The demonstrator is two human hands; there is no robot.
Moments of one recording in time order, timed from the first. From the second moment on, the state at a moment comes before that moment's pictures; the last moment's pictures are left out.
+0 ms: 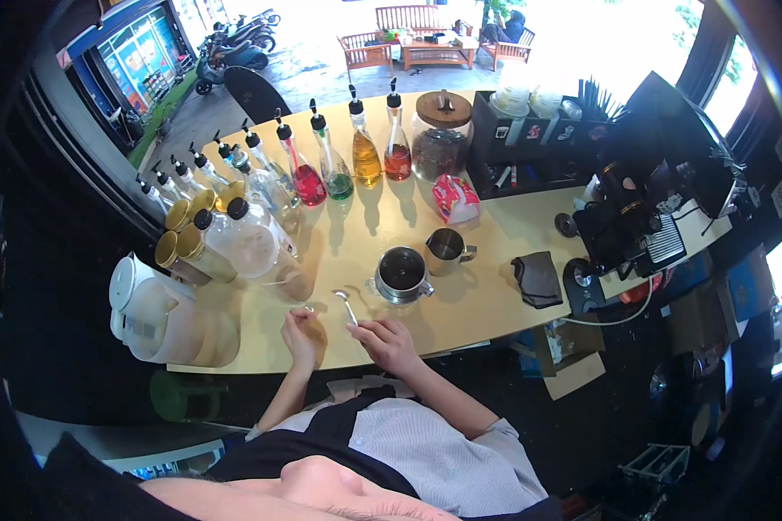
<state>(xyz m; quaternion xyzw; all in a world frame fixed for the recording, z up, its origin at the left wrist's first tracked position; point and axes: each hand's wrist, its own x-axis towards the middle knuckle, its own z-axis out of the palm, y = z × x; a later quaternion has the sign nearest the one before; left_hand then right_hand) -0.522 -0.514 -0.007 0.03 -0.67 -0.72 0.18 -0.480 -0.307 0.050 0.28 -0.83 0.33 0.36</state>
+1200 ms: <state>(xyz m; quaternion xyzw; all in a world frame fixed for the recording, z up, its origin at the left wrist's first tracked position) -0.570 -0.400 0.021 -0.24 -0.67 -0.70 0.05 -0.515 -0.169 0.093 0.16 -0.83 0.50 0.21</state>
